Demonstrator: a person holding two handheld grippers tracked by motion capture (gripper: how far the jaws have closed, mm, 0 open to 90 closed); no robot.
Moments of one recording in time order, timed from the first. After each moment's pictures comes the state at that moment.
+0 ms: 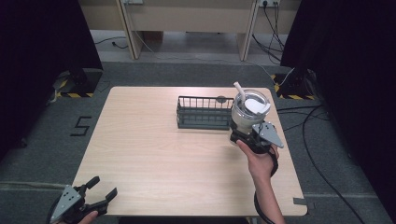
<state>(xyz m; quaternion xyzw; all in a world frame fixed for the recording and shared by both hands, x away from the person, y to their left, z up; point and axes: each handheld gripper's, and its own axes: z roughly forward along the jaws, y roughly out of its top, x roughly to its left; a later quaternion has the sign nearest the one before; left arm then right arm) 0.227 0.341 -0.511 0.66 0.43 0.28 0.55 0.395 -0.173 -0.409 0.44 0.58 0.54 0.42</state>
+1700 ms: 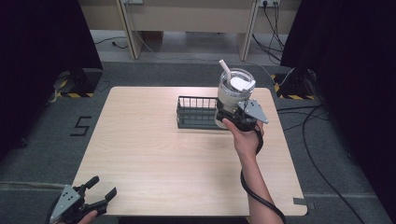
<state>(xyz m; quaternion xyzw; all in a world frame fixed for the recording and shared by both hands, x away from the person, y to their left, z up) 0.227 0.342 -0.511 0.65 0.43 0.28 0.55 0.444 -0.132 -0.376 0.42 0.58 0.57 0.41</state>
